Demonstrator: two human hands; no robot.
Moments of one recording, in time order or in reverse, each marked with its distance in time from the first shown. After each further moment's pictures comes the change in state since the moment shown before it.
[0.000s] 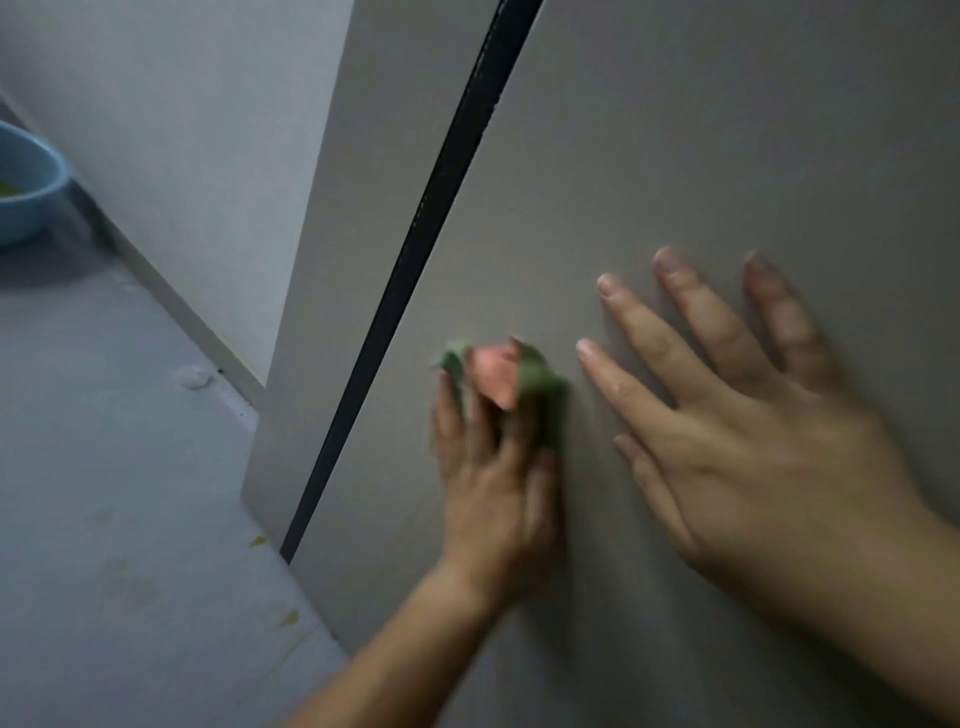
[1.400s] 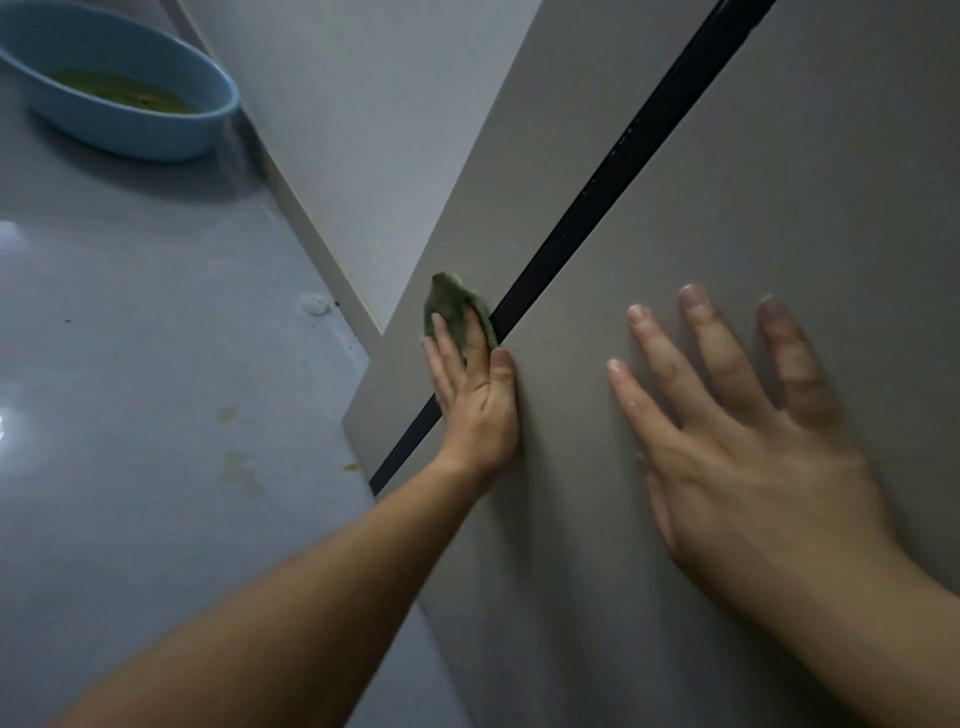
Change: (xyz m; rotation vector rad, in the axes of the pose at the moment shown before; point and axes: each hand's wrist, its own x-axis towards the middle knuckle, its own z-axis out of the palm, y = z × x) left_hand 0.015 -0.124 -0.027 -0.123 -0.044 -0.718; right_hand 0.031 -0.085 0.054 0.073 -0.038 -0.100
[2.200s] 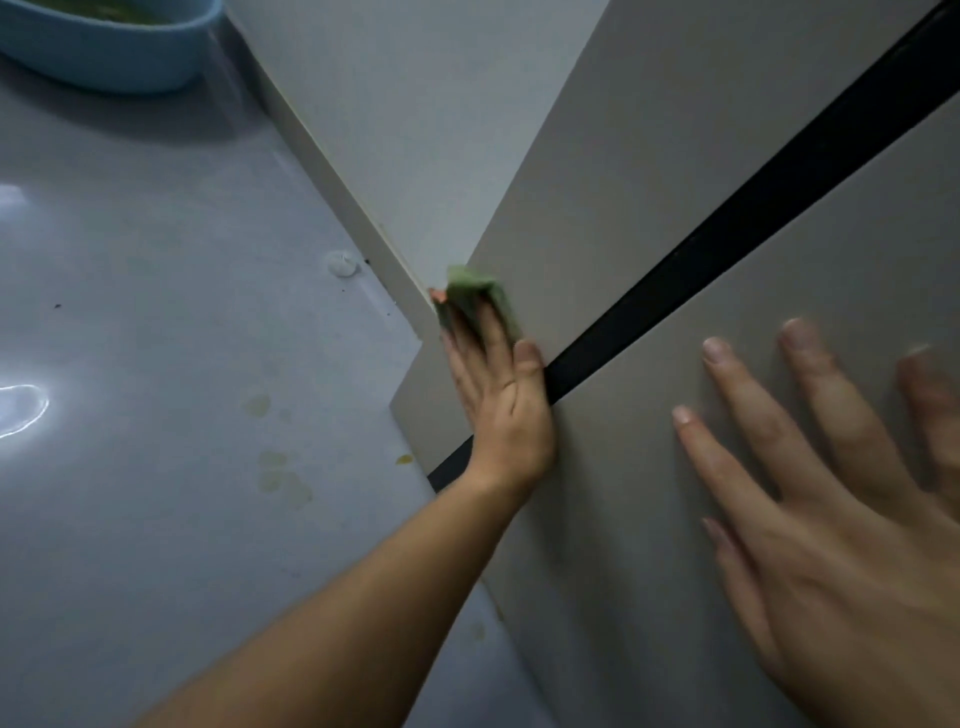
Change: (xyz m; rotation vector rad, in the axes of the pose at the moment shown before) left_hand 0.041 -0.086 -0.020 -0.025 0.011 0.034; right_hand 0.029 -0.073 0.053 0.132 -0.052 0.032
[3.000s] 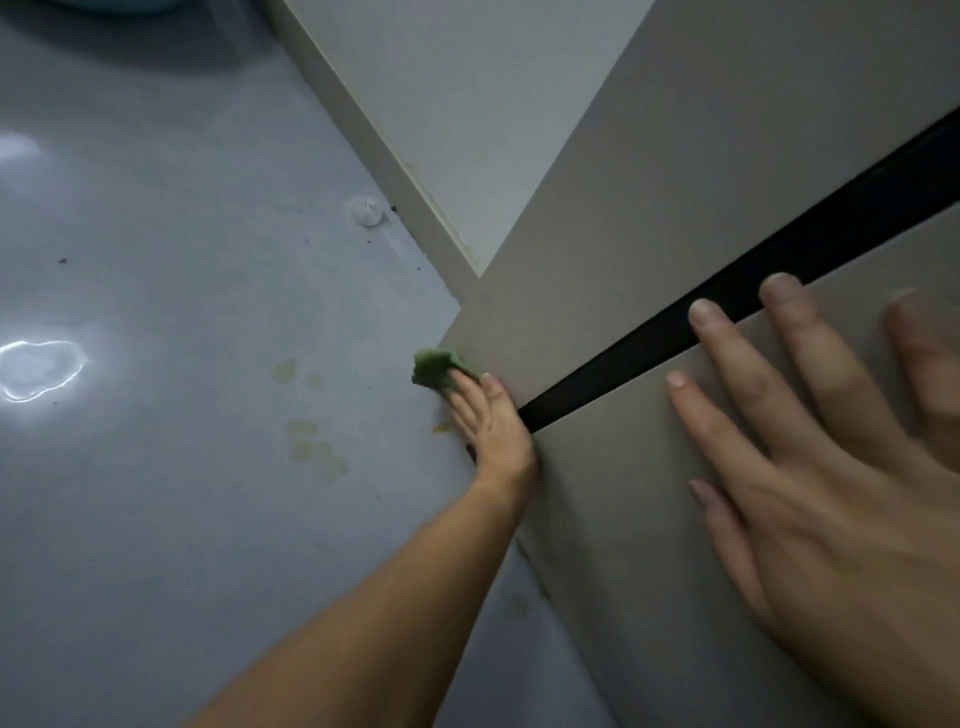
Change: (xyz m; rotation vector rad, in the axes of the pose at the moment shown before) left_hand -0.005 -0.103 -0.009 -0.150 0.028 -0.710; right_hand 0.039 -0.040 0.036 0.097 -0.103 -0.054
